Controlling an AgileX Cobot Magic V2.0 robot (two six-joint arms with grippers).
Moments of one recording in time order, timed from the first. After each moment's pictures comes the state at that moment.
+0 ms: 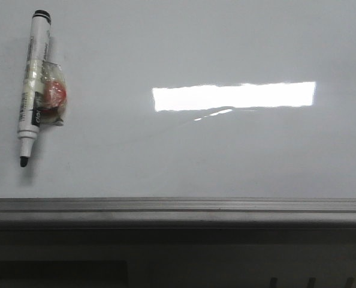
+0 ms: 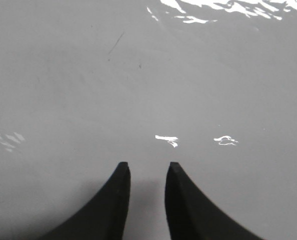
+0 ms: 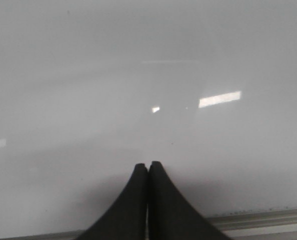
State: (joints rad) left arm -0.03 0.39 -0.20 -0.08 0.28 0.01; right arm -0.05 0.44 -0.21 0.22 0.35 0.02
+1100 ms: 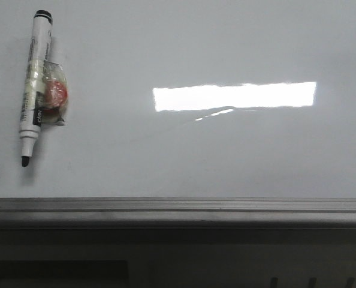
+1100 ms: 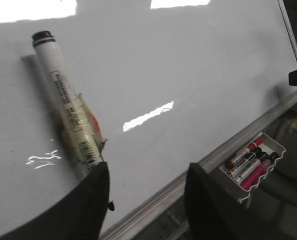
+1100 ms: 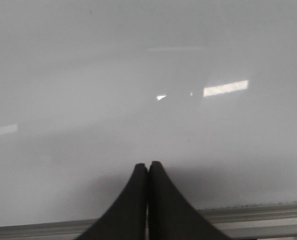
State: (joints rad) left arm -0.83 0.58 -0.27 -0.20 0.04 0.02; right arm -0.05 0.44 -0.28 0.24 0.47 -0.01
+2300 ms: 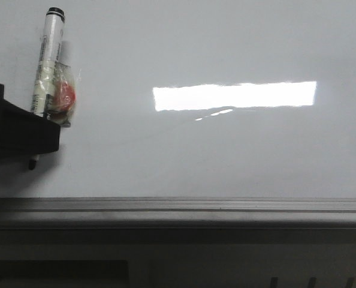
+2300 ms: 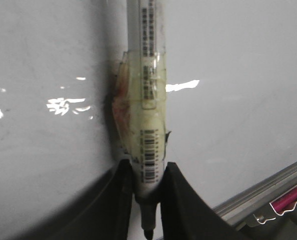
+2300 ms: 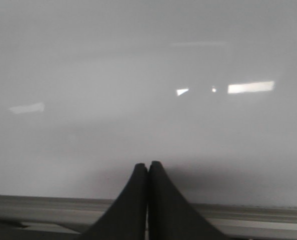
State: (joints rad) left arm -0.86 1.03 -0.29 -0.50 -0.27 0.04; right arm 0.08 0.44 -0.28 0.24 0.47 -0.01
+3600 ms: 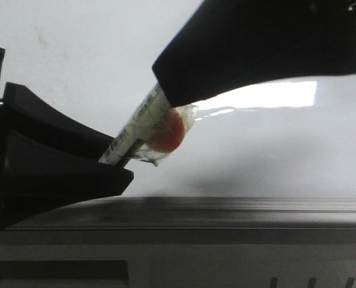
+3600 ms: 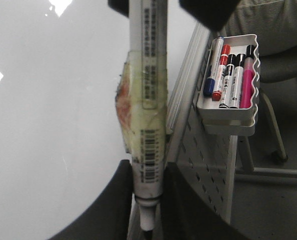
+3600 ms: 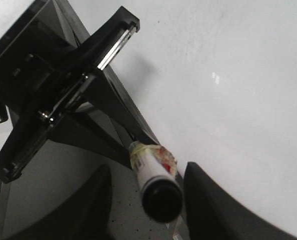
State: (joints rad) left arm -0.85 1.15 -0.29 0.52 -0.46 0.05; right arm 0.95 1.01 -0.68 0.24 0.27 -0.27
